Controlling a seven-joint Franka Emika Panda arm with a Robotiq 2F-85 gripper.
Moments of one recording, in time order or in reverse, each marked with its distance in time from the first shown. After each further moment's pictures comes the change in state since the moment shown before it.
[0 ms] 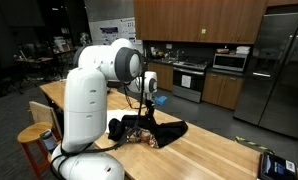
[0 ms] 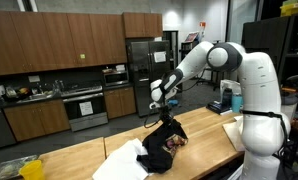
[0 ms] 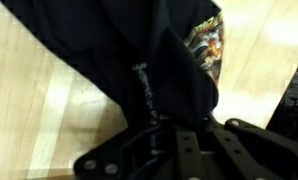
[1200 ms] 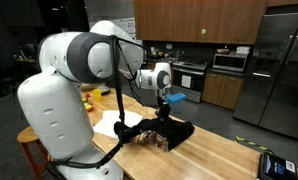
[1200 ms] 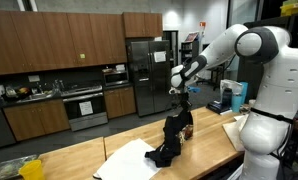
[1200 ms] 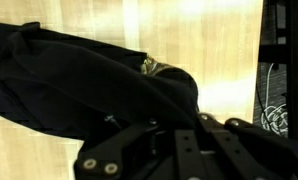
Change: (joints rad) arm -0.079 -0.349 -0.154 -0.231 -0.045 -0.032 0.164
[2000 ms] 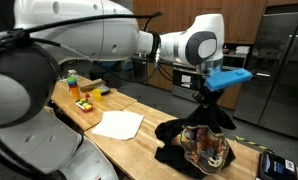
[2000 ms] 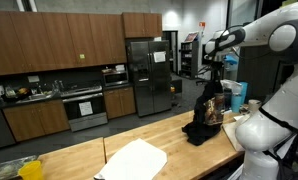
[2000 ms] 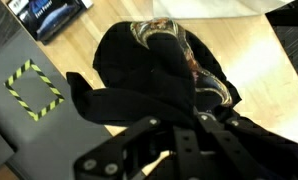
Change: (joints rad) arm -0.214 -0.322 -0.277 0.130 -0.041 -0.111 0.096
